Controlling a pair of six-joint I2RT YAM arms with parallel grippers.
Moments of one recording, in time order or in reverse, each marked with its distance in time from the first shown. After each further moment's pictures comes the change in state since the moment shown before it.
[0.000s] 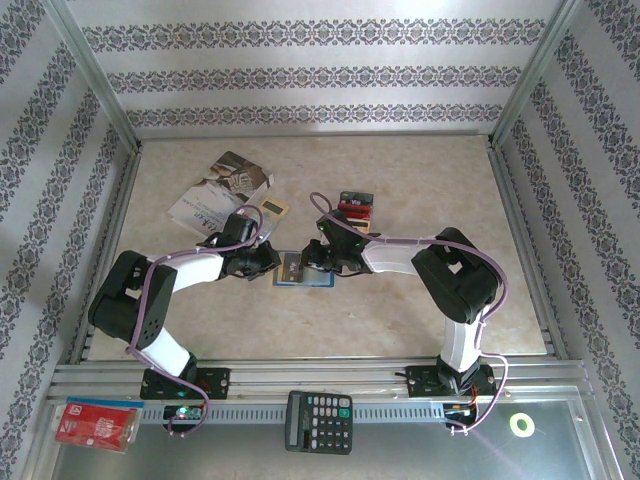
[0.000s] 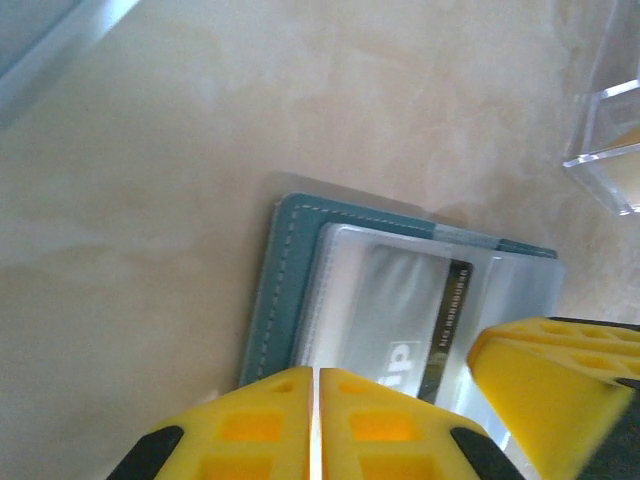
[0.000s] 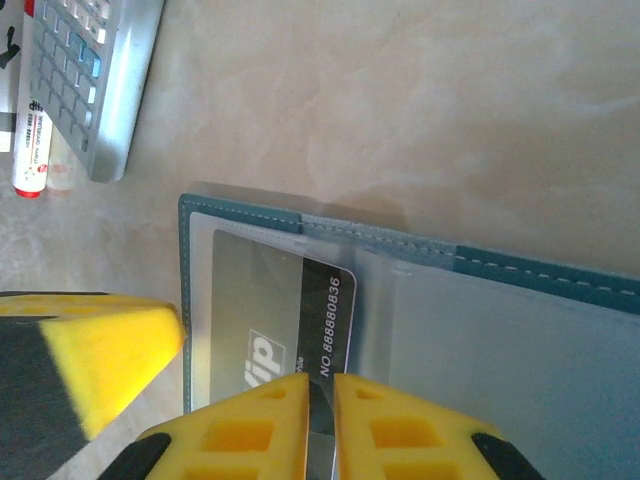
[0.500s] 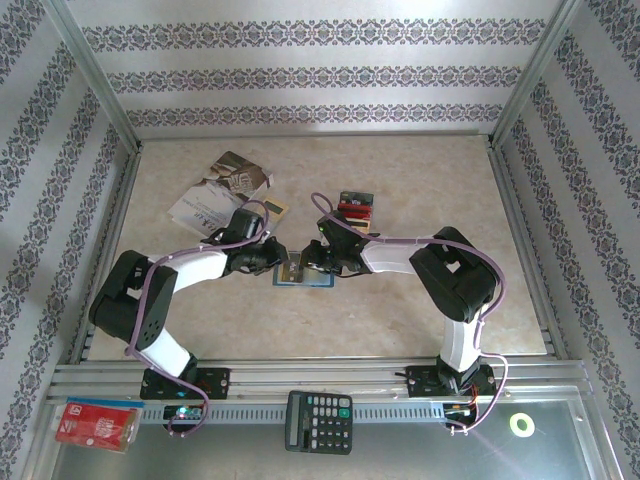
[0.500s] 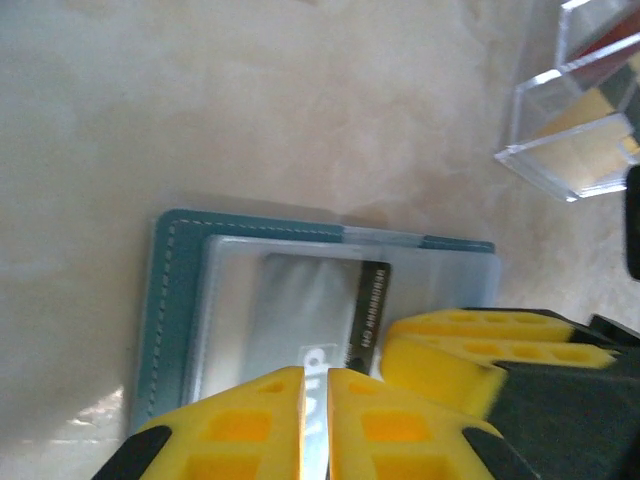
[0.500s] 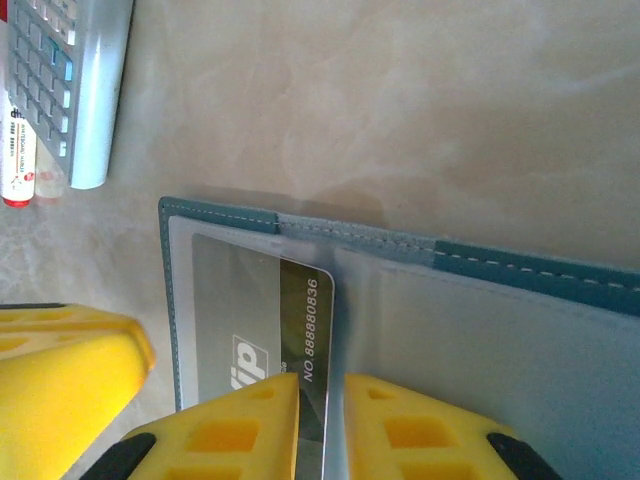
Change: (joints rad) left arm -0.038 0.013 0.045 -0.002 0.000 0.004; right arm 0.000 0.016 0.000 0.000 -0.008 0.035
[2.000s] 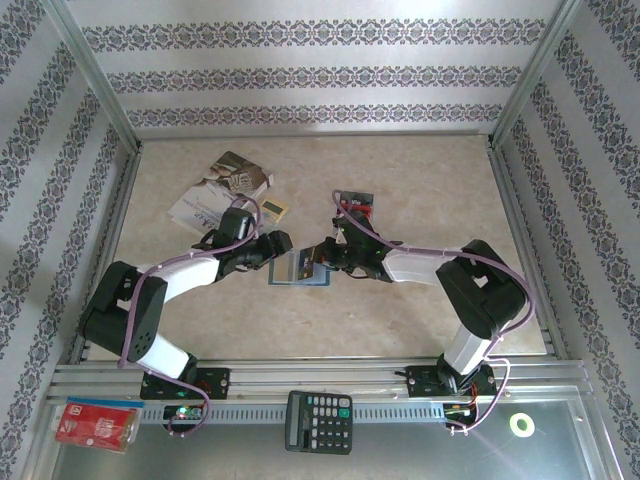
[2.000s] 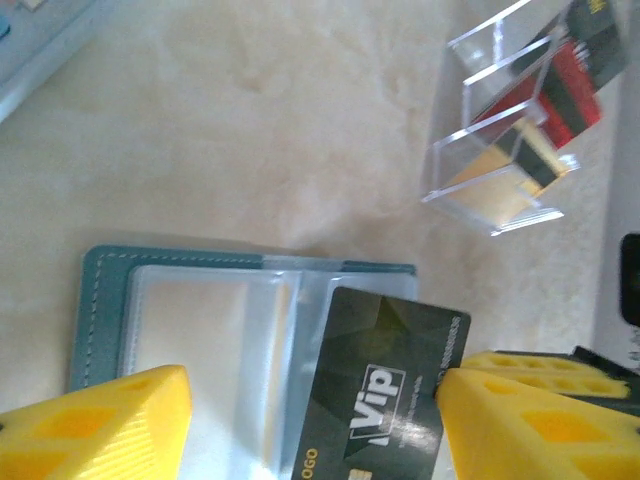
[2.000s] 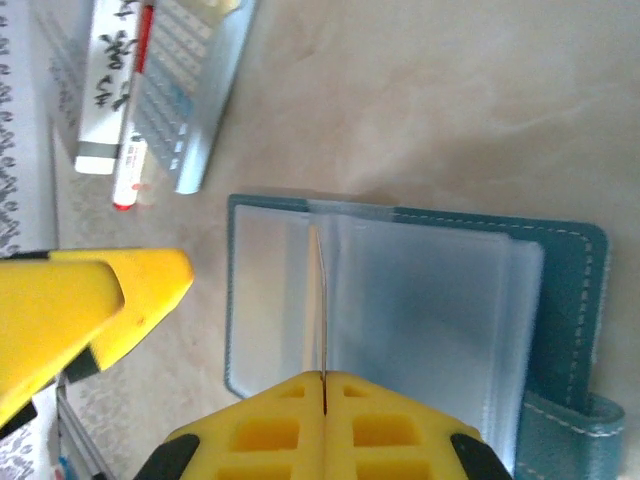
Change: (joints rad) left arm 0.038 -0.092 -0.061 0.126 0.020 -0.044; right arm -0.055 -0.186 -0.177 0.157 -0.042 -0.011
